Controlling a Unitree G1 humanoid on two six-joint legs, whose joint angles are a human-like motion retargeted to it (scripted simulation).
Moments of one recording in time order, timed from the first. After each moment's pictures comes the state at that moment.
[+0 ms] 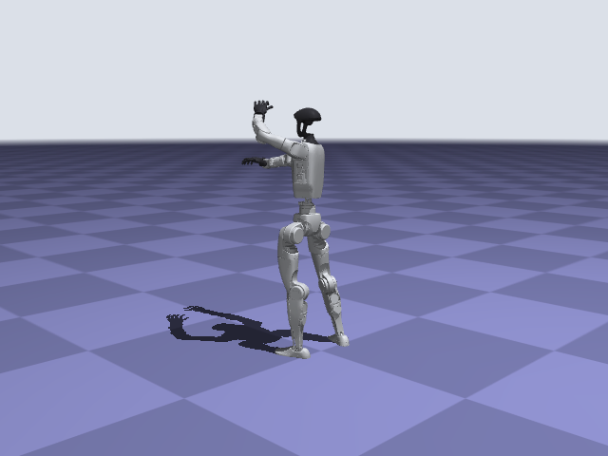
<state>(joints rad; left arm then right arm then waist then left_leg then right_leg) -1.89 0.73 -1.10 0.39 -0.38 -0.29 0.36 -1.22 -0.59 0.83 1.31 -0.34 0.11 -0.36 0.29 0.02 0.01 0.10 0.02 0.24 -0.08 -0.08 -0.20 0.08 -0.28 -0.43 0.14 -0.06 0.24</state>
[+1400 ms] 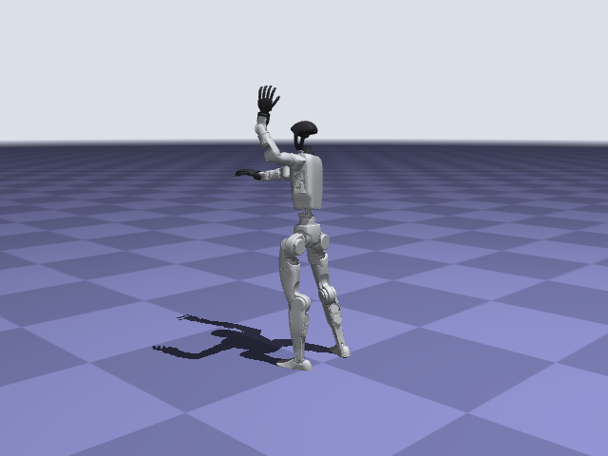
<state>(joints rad) -0.72 1.57 0.44 0.11 -1.09 -0.66 0.53 -1.36 -0.53 1.01 1.31 -0.46 0.17 -0.41 0.22 0.12 0.07 0.10 0.04 0.19 -0.09 -0.07 -0.24 0.11 -0.26 -0.51 0.15 -0.08 0.23</state>
